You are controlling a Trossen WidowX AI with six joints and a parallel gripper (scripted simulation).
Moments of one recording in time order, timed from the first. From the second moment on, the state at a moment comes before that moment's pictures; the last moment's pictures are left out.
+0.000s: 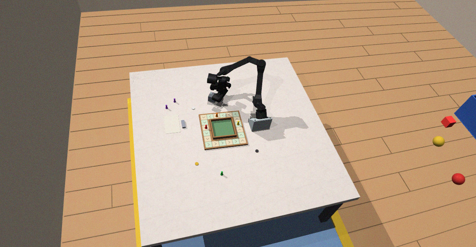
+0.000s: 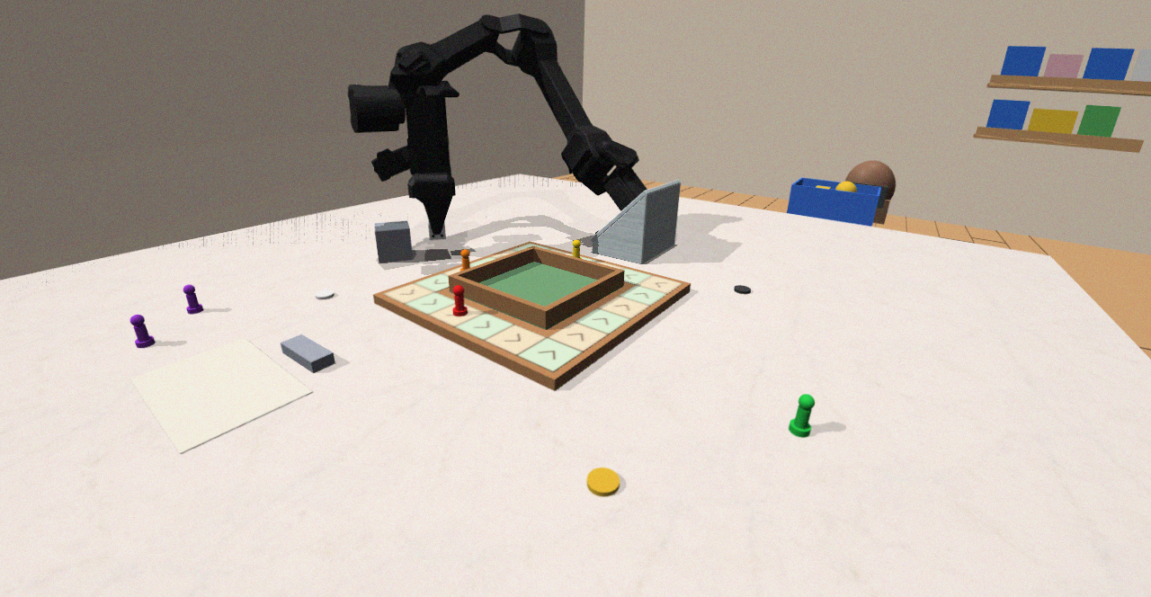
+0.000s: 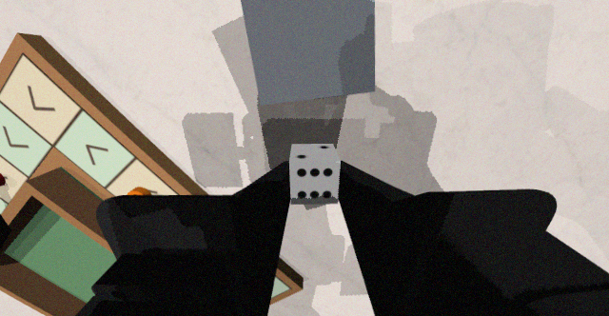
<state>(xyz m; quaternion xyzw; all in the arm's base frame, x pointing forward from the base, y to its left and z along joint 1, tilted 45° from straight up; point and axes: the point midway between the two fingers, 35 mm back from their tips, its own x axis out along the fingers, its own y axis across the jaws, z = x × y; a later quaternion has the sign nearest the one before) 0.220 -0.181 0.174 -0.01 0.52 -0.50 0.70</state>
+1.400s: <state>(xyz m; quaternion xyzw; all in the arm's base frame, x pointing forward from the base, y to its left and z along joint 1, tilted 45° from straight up) 0.265 -0.075 0.185 -0.24 0.65 -0.28 0.66</state>
